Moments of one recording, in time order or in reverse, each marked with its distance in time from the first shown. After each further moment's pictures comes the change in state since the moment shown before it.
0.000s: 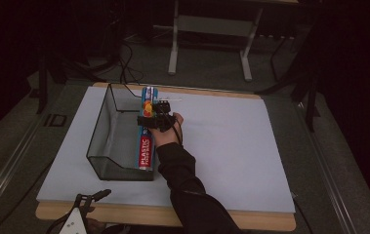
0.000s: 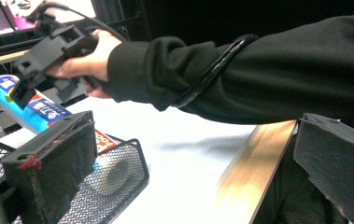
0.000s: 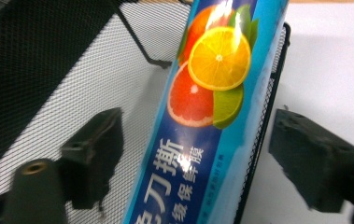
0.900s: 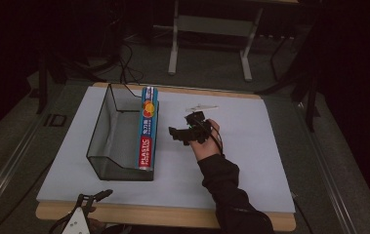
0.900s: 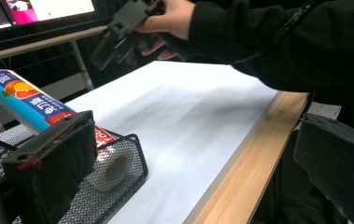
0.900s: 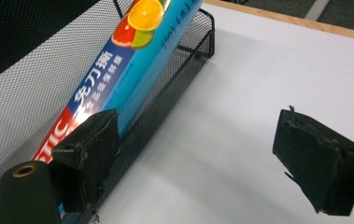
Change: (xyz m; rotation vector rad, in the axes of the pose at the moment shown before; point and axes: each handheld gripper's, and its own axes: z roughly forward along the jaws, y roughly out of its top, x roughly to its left) left arm -0.001 -0.001 0.003 0.021 0.000 0.002; right arm -0.066 -0.025 -0.094 -0.005 0.000 -0.226
